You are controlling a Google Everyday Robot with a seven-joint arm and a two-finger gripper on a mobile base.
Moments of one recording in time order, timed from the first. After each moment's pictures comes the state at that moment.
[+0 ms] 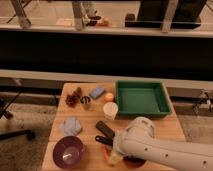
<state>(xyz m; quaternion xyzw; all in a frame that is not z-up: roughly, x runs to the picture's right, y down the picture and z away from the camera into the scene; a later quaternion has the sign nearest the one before) 0.044 0.268 0.683 -0.26 -0.10 0.17 0.95</state>
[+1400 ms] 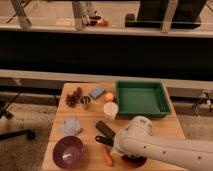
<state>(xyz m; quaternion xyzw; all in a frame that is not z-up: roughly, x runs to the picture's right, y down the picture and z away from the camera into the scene) 0.049 0.272 0.701 -0.26 -0.09 0.18 0.95</state>
